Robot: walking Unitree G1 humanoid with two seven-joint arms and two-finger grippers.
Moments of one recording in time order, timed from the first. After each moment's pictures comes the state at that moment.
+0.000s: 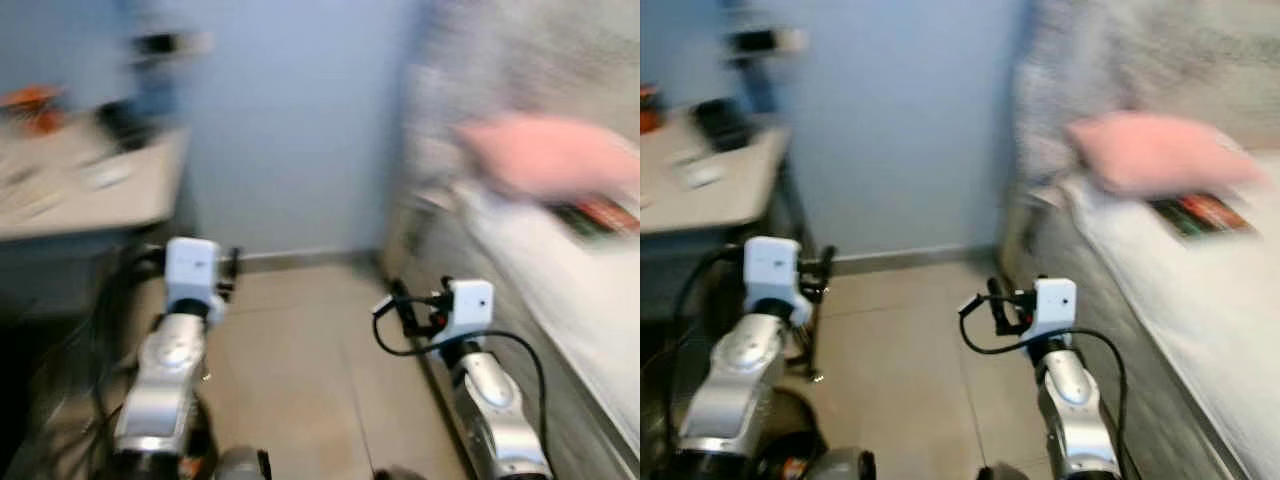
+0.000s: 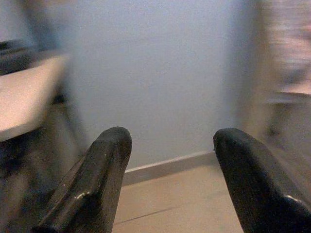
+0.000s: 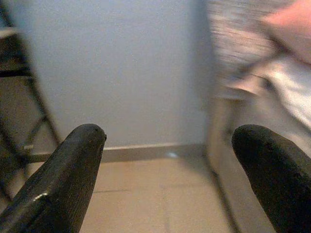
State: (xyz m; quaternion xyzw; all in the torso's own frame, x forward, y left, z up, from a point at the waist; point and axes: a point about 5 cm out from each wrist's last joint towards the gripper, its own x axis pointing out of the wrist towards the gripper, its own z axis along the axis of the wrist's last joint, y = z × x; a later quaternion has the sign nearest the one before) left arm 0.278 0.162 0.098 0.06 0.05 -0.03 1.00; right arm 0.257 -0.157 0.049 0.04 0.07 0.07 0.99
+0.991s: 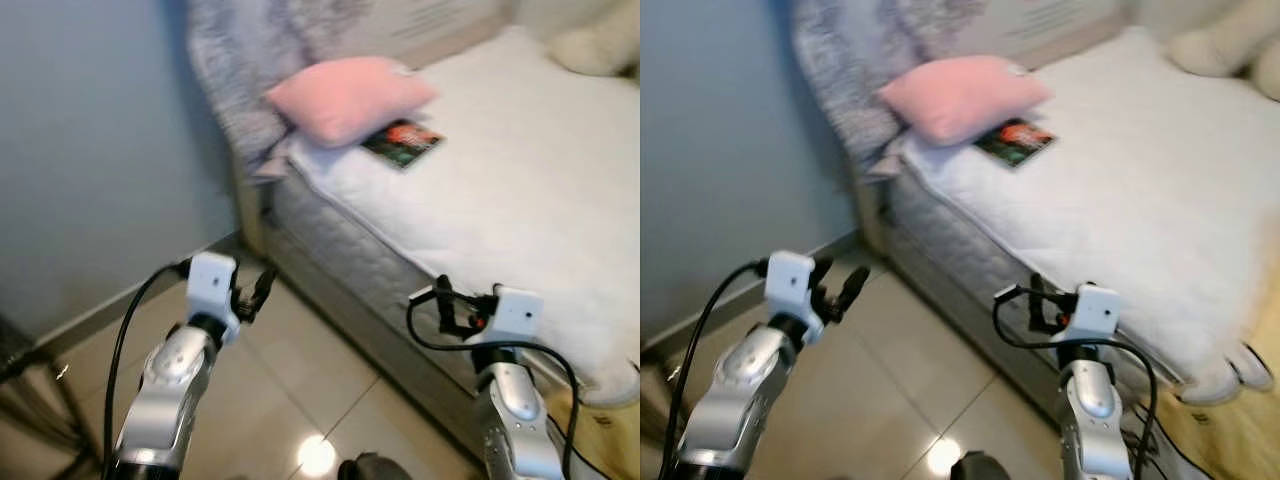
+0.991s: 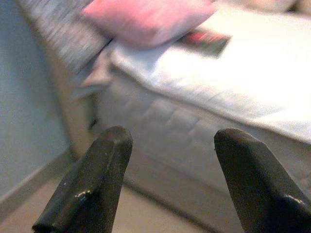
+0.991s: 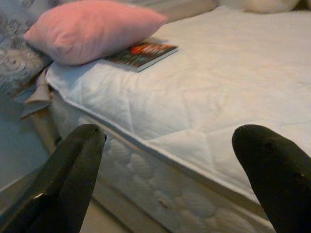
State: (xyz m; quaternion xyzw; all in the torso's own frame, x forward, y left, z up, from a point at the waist) left arm 0.270 0.154 0.092 0.01 0.05 -0.15 0.99; right arm 0.247 -0.181 0.056 0.06 0.03 -0.04 1.00
